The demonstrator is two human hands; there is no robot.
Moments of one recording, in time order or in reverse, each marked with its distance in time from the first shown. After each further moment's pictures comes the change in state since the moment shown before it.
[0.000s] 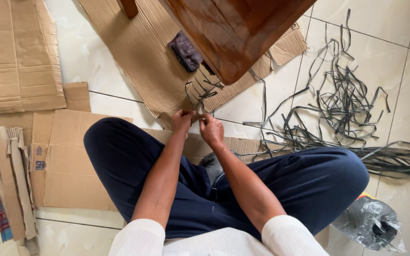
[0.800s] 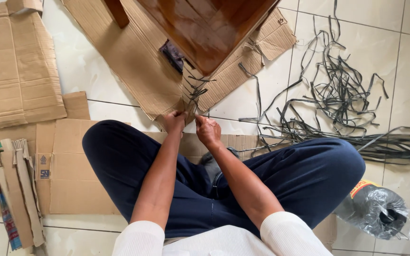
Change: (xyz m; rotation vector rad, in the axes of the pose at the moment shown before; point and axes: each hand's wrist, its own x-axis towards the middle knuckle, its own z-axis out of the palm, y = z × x) left_hand -0.016 0.033 -0.007 0.250 0.108 0.008; right_hand -0.015 0.000 -0.006 -0.047 0.119 -0.035
